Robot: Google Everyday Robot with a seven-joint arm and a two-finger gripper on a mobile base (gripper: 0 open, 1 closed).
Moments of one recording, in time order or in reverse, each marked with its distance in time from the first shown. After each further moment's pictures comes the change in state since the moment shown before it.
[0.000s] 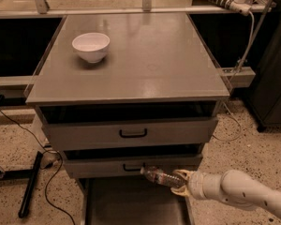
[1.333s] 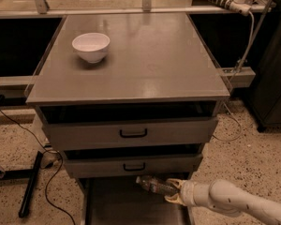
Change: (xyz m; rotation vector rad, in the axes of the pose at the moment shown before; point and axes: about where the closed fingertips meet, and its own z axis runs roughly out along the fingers) arm 0.041 0.032 0.071 -0.019 -0.030 -0.003
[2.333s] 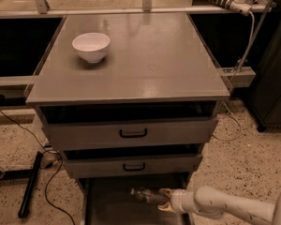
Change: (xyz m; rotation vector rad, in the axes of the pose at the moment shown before) arm 0.050 0.045 0.086 -0.088 0.040 0.028
